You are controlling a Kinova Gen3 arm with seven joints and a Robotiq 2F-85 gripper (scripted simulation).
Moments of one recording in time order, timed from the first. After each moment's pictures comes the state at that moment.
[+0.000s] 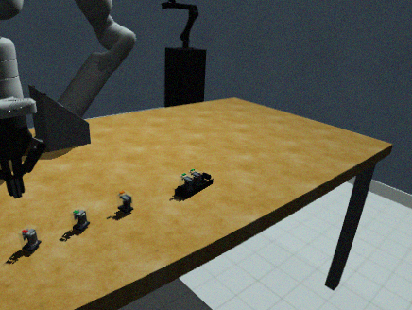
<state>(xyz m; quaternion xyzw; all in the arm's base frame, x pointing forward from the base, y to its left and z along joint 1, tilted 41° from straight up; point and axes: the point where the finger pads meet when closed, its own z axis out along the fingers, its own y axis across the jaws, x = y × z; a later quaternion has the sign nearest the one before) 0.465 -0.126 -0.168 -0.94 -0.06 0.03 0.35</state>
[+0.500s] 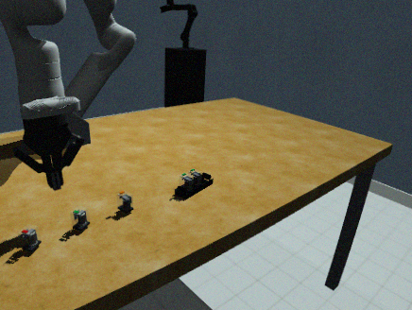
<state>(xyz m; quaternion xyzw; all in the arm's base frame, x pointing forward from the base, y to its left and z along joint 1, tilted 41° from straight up) 0.453 -0.068 -0.128 -0.93 -0.05 0.03 0.35</state>
